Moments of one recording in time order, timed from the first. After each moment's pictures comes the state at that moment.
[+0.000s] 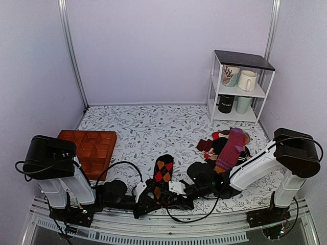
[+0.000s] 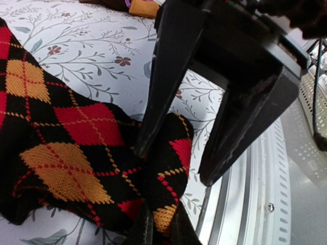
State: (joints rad) left arm -1.30 1.83 0.23 1.14 0.10 -0.43; right arm 1.22 1.77 0.65 0.49 -0.37 -0.21
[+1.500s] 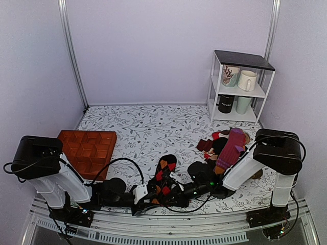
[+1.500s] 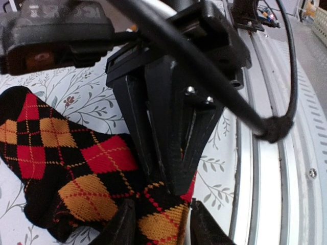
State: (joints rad) left arm -1.30 1.69 0.25 1.00 0.00 0.03; right arm 1.14 1.95 0.63 0.73 -0.51 0.40
